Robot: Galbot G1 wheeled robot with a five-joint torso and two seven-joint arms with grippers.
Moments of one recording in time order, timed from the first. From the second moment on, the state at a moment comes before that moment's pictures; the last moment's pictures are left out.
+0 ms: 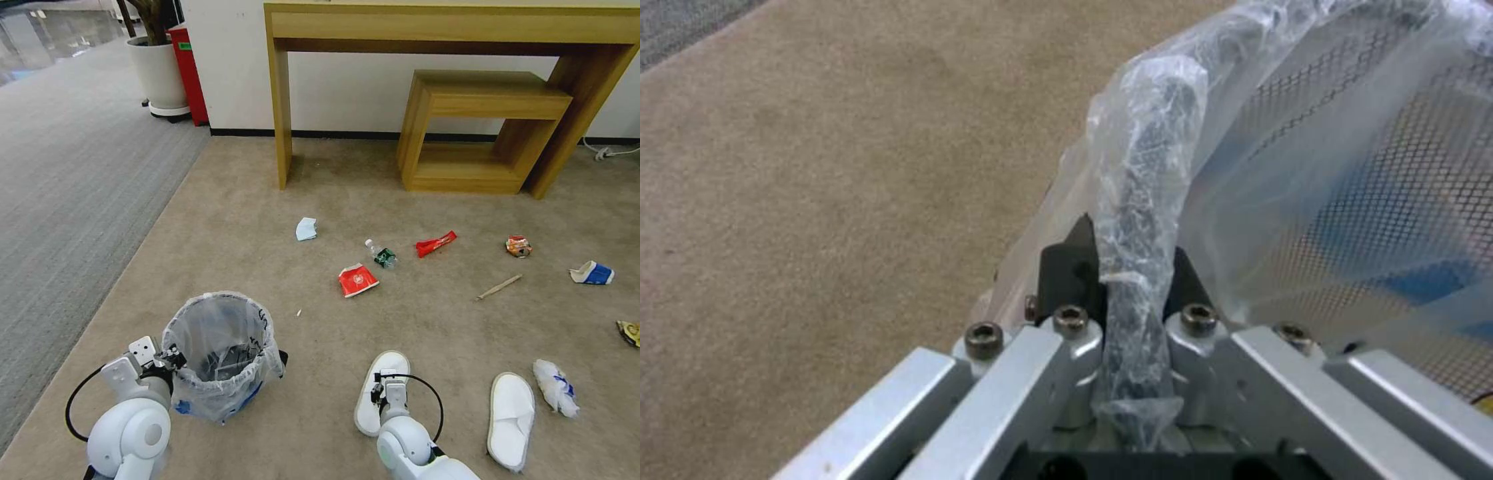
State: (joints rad) left arm 1.47 -1.31 -0.63 -2.11 -0.80 0.56 -0.62; right arm -1.17 1.23 -0.06 1.47 0.56 -0.32 0.61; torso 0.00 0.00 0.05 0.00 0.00
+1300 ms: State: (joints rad) left arm 1.48 -1.31 -0.62 -2.10 -0.78 0.55 -0.61; right arm -1.36 1.00 0.13 1.71 0.51 -0.17 0.45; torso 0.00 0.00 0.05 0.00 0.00
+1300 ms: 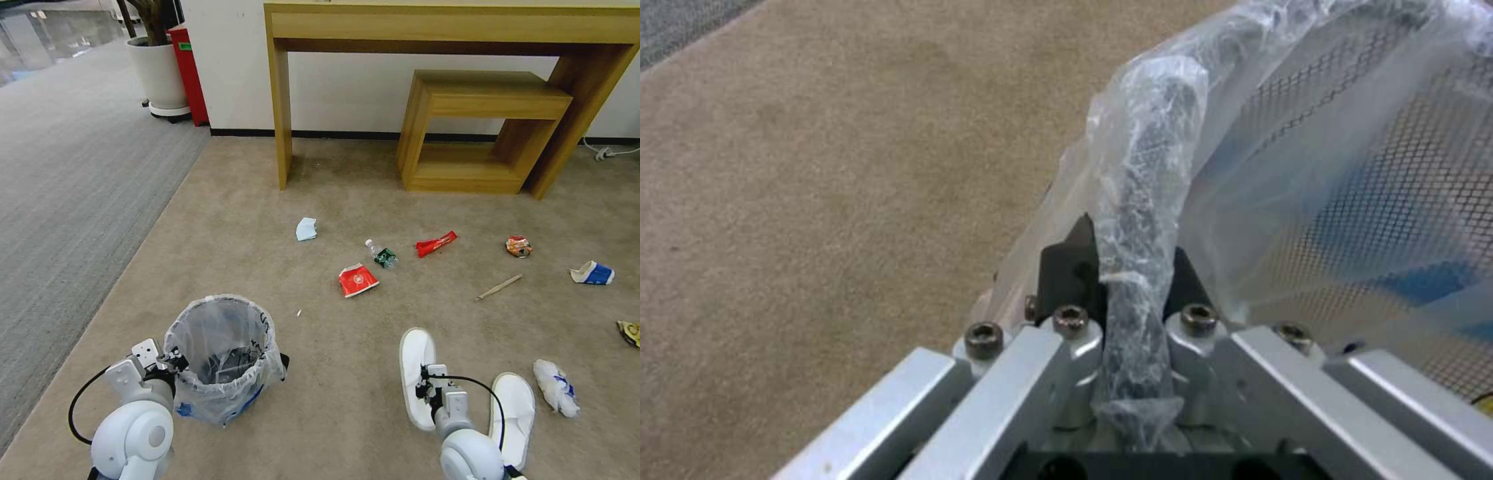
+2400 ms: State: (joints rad) left arm 1.48 -1.23 -0.57 -2.11 -0.79 0.56 -0.61; right arm -1.30 0.90 0.21 1.93 0.60 0.20 0.06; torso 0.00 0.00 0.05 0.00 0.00
